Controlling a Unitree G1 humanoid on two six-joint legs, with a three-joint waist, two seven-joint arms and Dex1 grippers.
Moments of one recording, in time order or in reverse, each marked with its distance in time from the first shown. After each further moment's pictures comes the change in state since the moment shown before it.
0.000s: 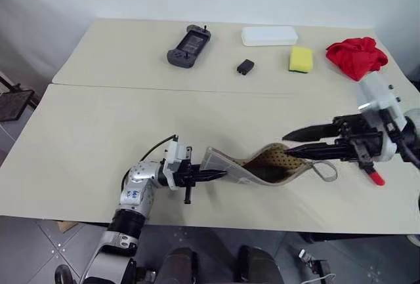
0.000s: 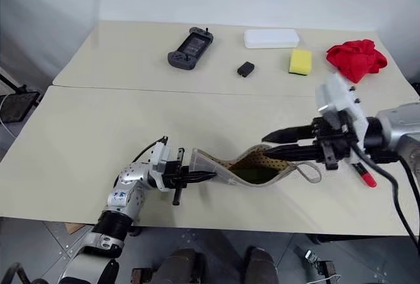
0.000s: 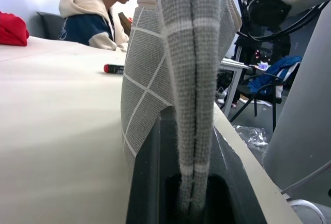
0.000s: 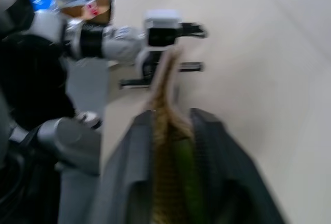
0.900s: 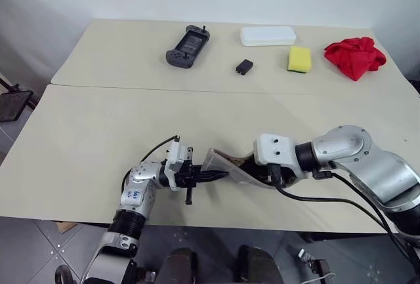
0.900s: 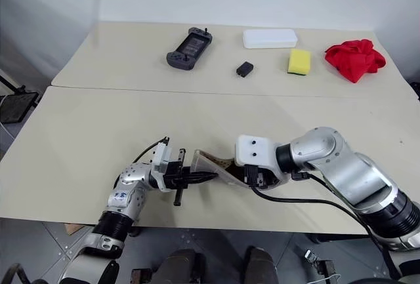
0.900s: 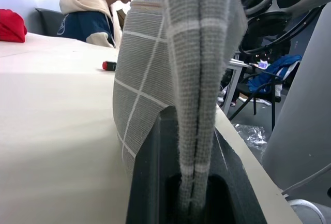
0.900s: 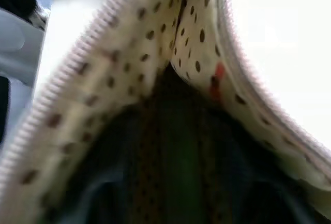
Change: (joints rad) left arm 0.004 -0.005 -0.007 -0.011 0.011 0.013 0.017; right arm -0.125 0.182 0.505 -0.071 -0.592 -0.108 -0.172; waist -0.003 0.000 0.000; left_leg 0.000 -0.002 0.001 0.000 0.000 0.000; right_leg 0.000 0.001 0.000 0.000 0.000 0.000
